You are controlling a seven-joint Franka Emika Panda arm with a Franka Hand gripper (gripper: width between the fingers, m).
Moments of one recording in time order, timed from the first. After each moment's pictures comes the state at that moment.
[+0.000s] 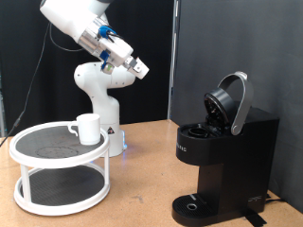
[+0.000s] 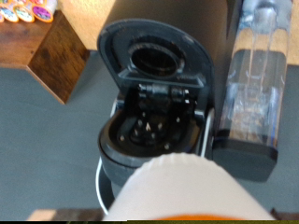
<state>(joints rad) 0.13 -0.53 -0.49 -2.43 0.76 1.94 1.84</state>
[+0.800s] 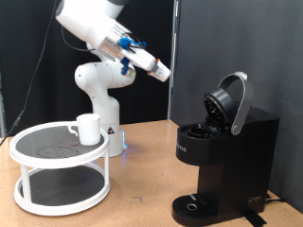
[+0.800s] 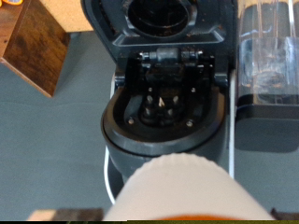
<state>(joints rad) 0.20 -0.37 -0.43 -2.35 0.88 1.96 1.95</state>
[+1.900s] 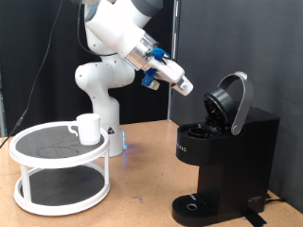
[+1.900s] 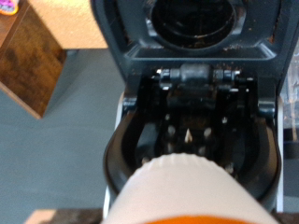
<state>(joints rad) 0.24 -0.26 -0.34 -2.31 0.91 2.08 1.94</state>
